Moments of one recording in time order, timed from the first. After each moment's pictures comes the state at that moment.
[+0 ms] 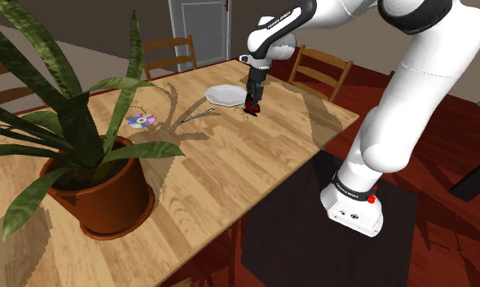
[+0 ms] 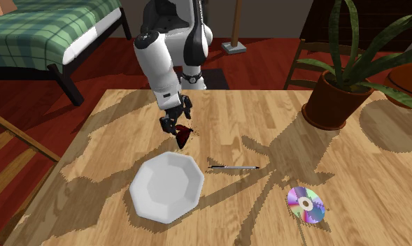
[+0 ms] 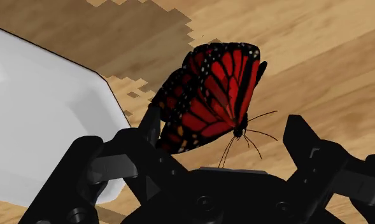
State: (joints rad) arm 0.18 0.01 -0.40 -2.26 0.23 2.25 -1.26
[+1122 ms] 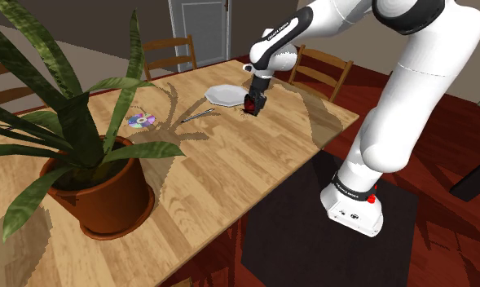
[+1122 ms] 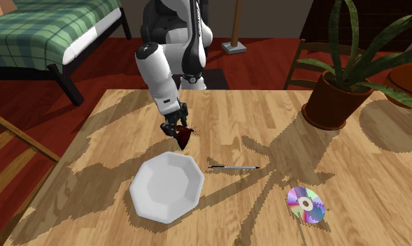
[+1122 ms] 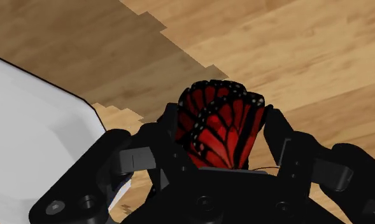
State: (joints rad) arm 0.18 0.04 -0.41 -2.34 0.28 2.37 -1.40
